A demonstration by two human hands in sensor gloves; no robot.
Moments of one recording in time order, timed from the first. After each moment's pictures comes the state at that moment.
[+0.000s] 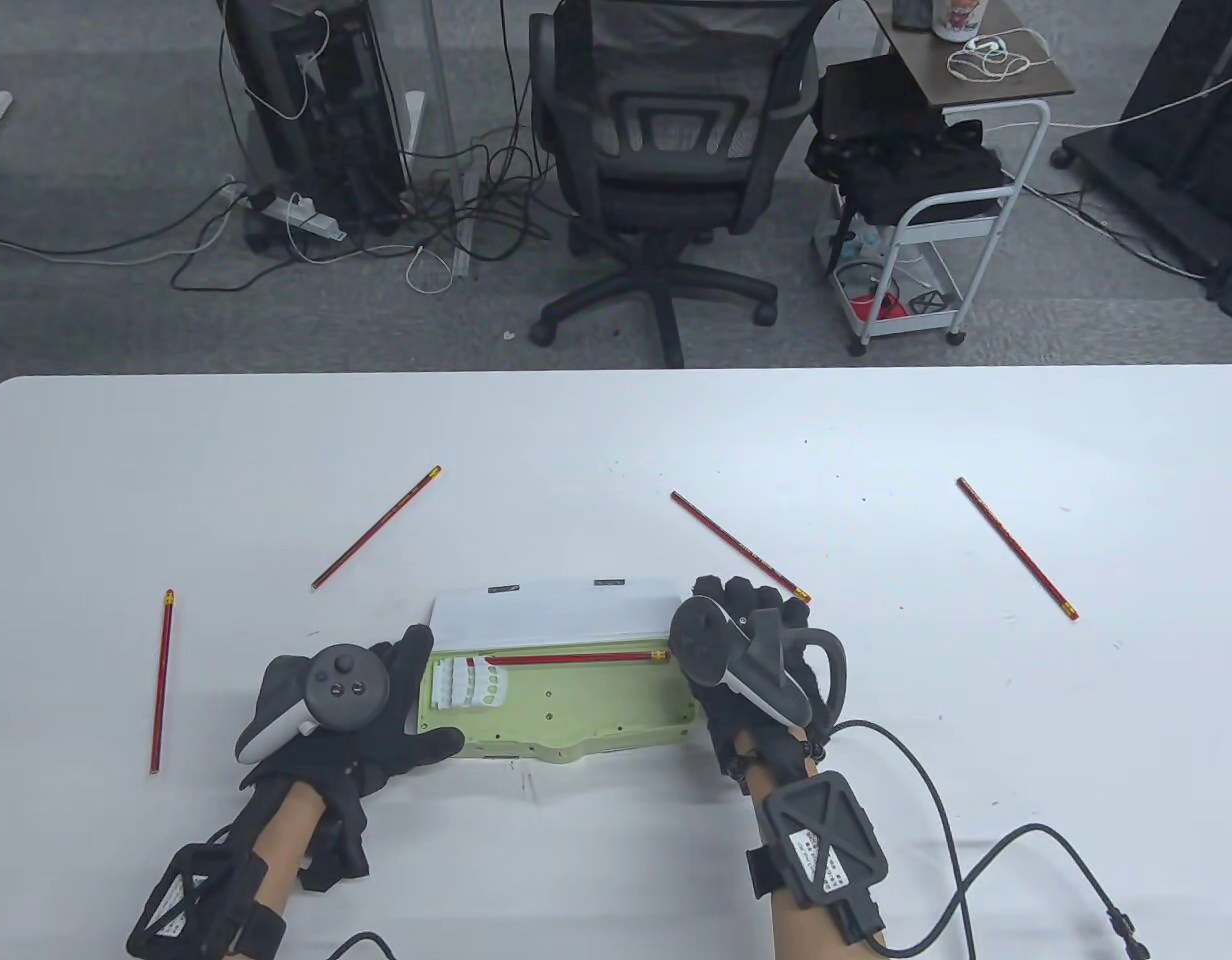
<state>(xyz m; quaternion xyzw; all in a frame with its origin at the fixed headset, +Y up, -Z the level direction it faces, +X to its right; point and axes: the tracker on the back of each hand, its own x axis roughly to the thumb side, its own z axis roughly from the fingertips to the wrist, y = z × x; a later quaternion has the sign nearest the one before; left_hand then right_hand) -0.279 -0.763 -0.311 -0.23 -0.16 0.21 0.94 0.075 -0.710 -0.338 0.04 -0.04 1.00 0.06</state>
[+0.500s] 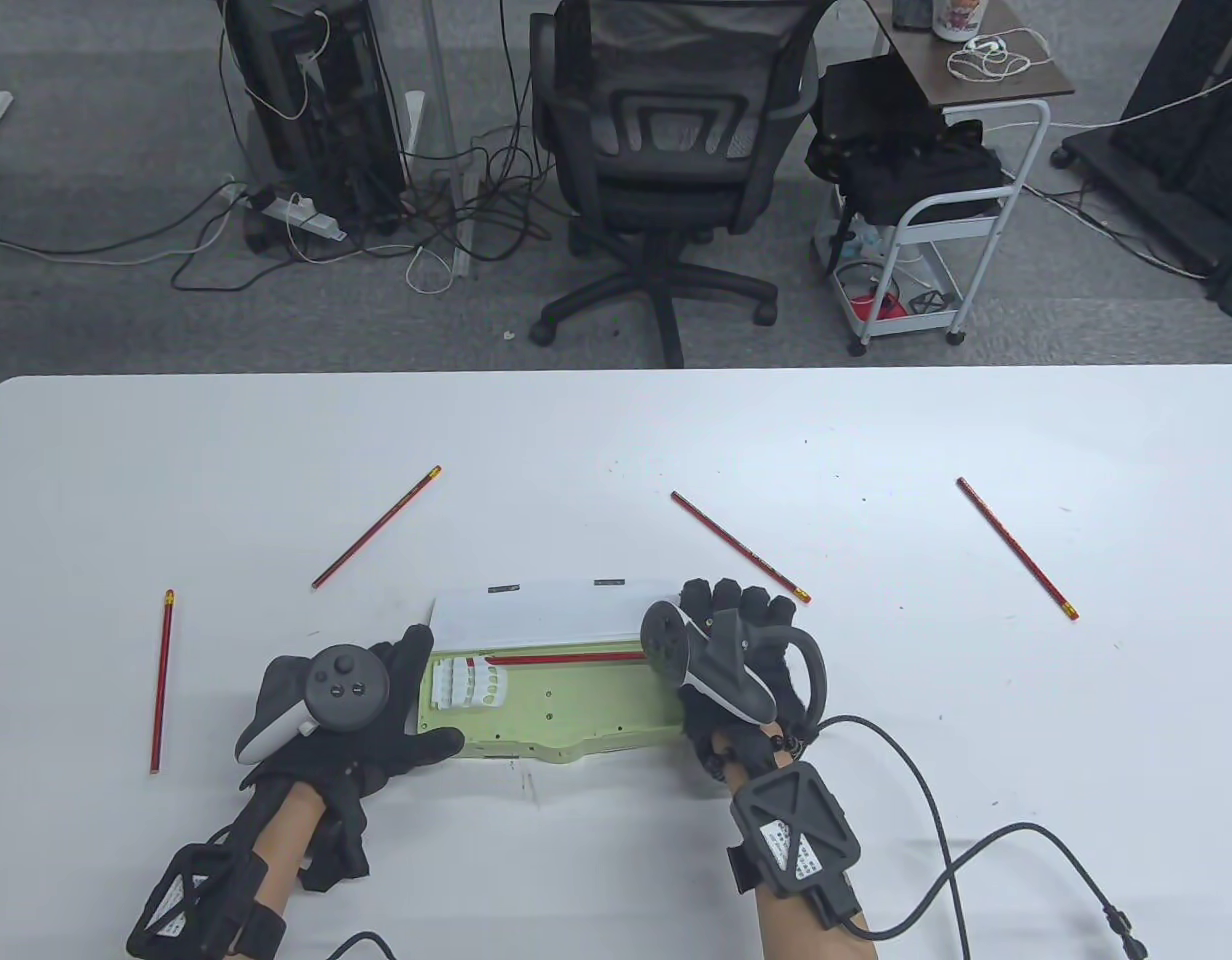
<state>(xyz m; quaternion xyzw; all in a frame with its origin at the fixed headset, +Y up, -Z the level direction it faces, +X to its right) -0.279 -0.763 -0.311 -0.23 -0.16 0.21 0.94 0.052 -0.723 -0.343 0.04 -0.04 1.00 -0.01</state>
